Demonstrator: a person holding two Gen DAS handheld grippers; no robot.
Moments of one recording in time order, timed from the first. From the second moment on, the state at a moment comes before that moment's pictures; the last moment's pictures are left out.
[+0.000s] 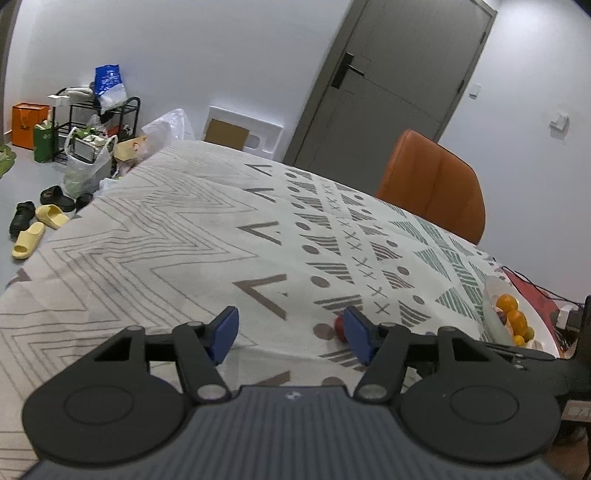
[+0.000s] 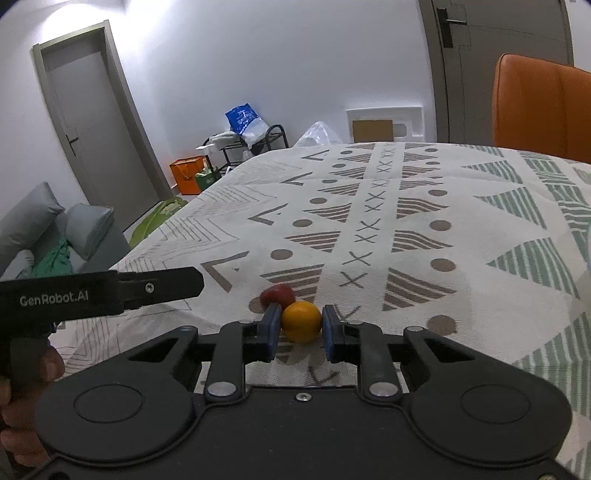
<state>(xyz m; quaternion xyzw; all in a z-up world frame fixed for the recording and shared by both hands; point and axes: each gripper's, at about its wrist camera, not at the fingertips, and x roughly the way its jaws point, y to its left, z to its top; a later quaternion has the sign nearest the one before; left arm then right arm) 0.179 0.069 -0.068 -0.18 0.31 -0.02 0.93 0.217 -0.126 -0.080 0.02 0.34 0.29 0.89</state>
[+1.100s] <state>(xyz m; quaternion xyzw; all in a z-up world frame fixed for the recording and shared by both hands) 0.207 0.000 -0.078 -0.09 0.32 -0.03 0.94 0.211 -0.213 -0.072 0.05 0.32 0.22 0.92</state>
